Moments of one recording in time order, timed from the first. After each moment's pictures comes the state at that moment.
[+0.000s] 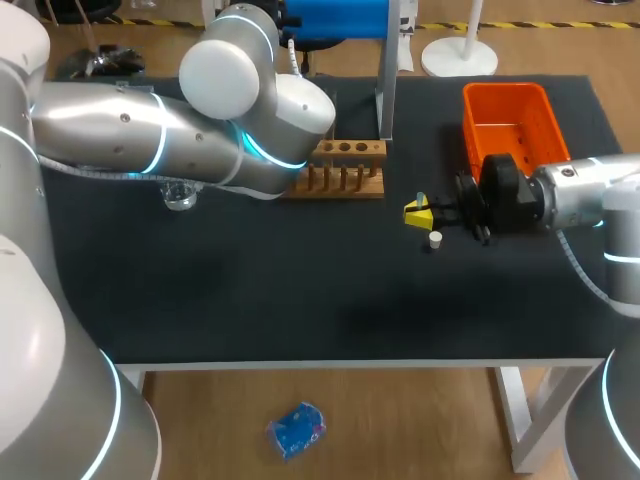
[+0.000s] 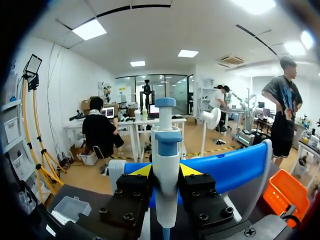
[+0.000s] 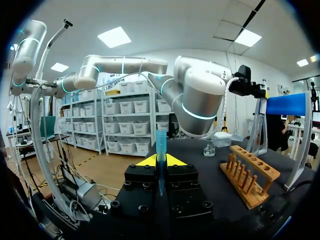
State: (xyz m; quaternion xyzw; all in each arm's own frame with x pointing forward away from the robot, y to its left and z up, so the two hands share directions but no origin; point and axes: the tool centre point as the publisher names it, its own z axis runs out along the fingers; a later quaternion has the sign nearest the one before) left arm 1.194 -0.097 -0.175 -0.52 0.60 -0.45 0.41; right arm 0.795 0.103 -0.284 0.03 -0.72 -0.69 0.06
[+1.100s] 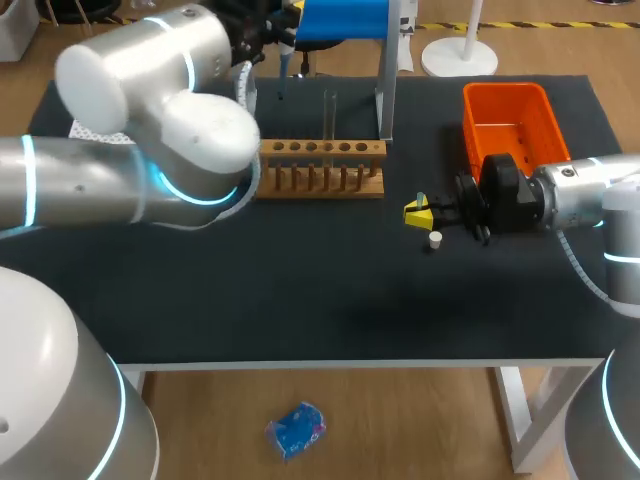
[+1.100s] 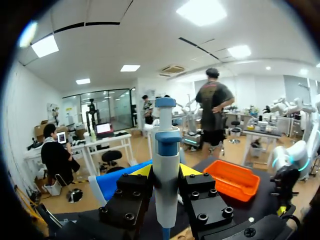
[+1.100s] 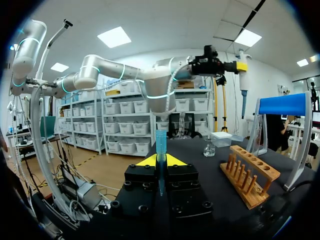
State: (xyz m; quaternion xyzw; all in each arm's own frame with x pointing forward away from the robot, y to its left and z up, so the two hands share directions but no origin) left arm 1.044 -0.144 -0.094 -0.32 0.70 -0.56 0.31; right arm 0.795 0.103 -0.284 0.03 -0.72 -0.69 0.06
